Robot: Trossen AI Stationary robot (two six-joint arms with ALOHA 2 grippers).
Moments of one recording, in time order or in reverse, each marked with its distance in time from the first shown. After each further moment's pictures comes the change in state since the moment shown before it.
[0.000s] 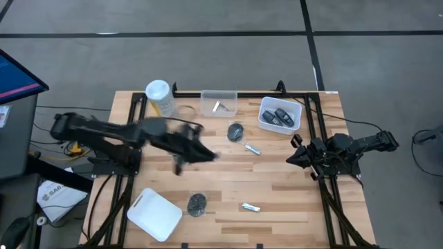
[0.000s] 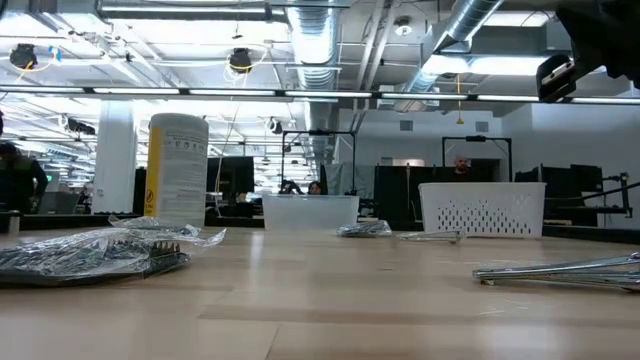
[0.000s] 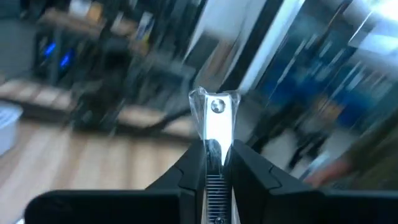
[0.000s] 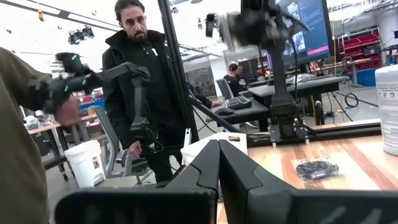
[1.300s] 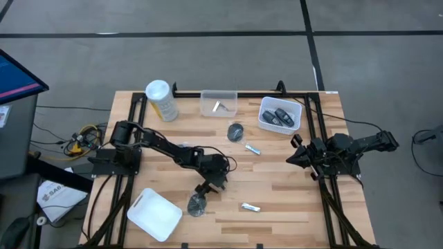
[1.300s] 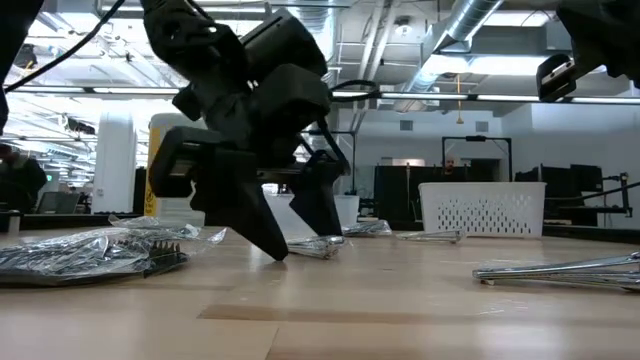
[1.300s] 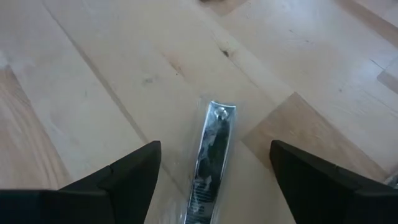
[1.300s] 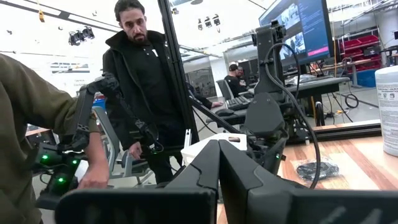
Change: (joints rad) left arm -0.008 0.764 0.027 -0.137 0.116 0.894; right arm 0.000 0.000 0.000 0.003 0.000 0.000
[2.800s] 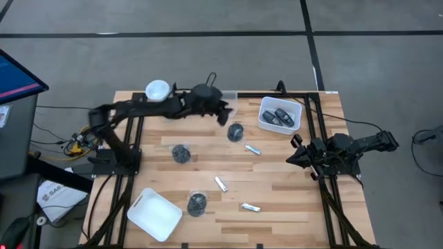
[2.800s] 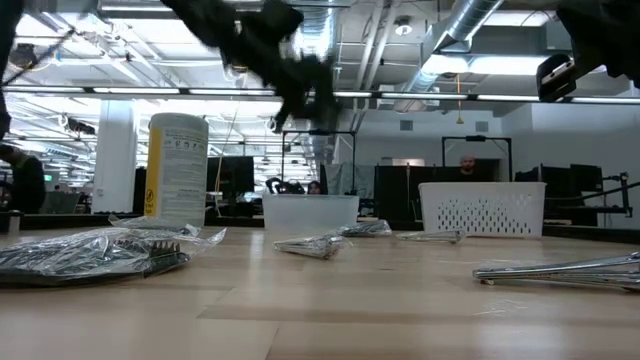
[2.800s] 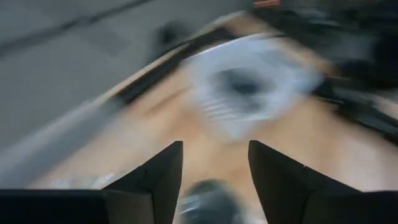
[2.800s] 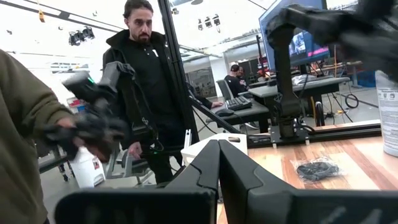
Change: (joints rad) left arm 0.485 -0.281 0.199 -0.058 -0.305 -0.749; right arm 0.000 0.000 0.000 0.000 0.000 0.000
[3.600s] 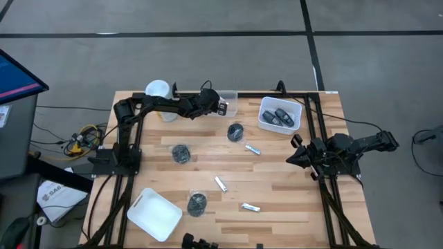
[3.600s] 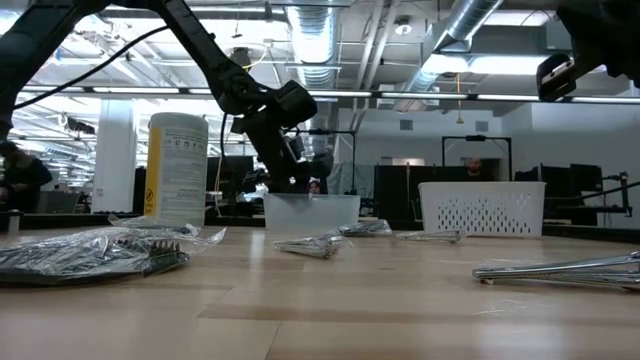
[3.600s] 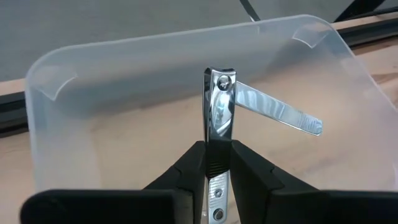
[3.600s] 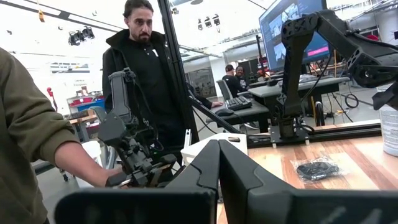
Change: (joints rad) left arm 0.140 0.318 -0.003 0.000 -0.373 -0.362; right arm 0.000 0.000 0.000 0.000 0.000 0.000
